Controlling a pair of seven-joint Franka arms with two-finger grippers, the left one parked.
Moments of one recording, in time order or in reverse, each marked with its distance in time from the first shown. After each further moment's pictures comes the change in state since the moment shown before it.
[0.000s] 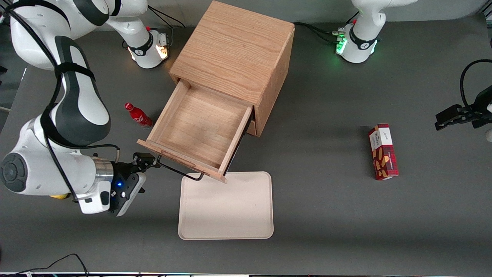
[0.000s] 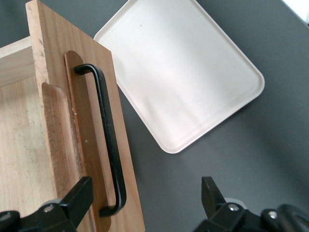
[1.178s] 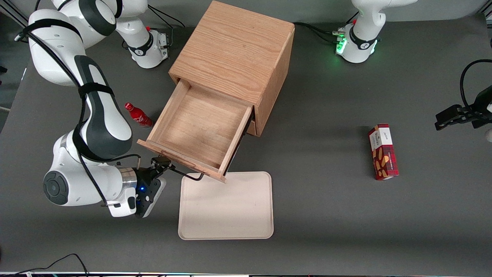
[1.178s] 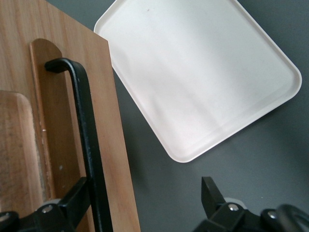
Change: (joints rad) arm 0.030 0.088 0.001 0.008 -0.002 0.015 -0.003
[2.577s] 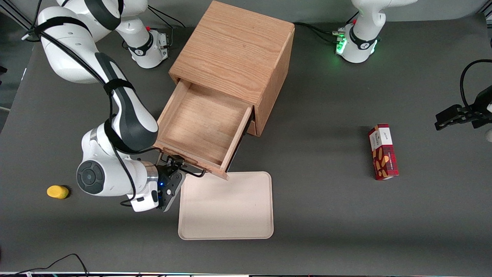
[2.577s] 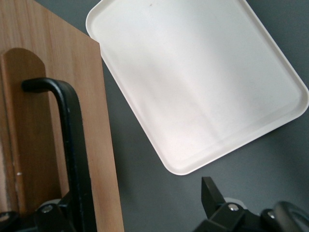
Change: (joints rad) arm 0.062 -0.052 0.000 -0.131 -0.085 0.128 0.000
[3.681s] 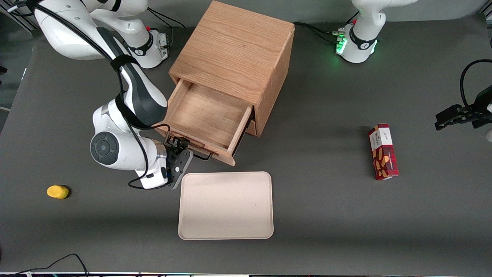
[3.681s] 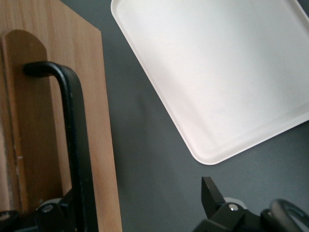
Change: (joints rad) arm 0.000 -0.215 0.002 -0.334 0.042 0.123 0.004
